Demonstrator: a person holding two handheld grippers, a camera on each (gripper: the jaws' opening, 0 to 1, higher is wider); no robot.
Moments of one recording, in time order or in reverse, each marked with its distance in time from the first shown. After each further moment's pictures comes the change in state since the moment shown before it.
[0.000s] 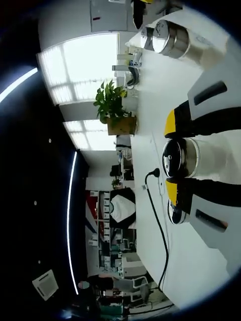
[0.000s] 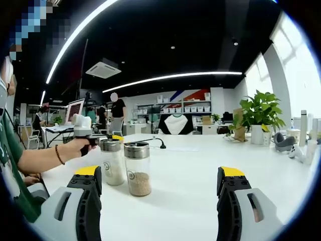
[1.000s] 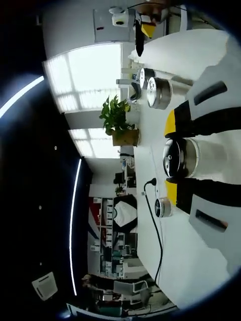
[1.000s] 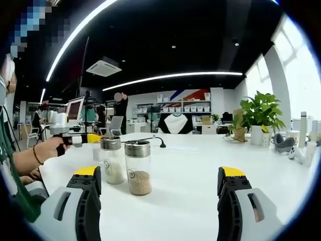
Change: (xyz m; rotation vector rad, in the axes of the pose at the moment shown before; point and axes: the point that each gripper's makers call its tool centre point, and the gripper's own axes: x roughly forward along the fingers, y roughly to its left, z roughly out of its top) left arm -0.081 -0.029 0.004 -0.013 -0.036 -0.066; right arm -0.001 0.002 -0.001 -0.014 0.006 -0.007
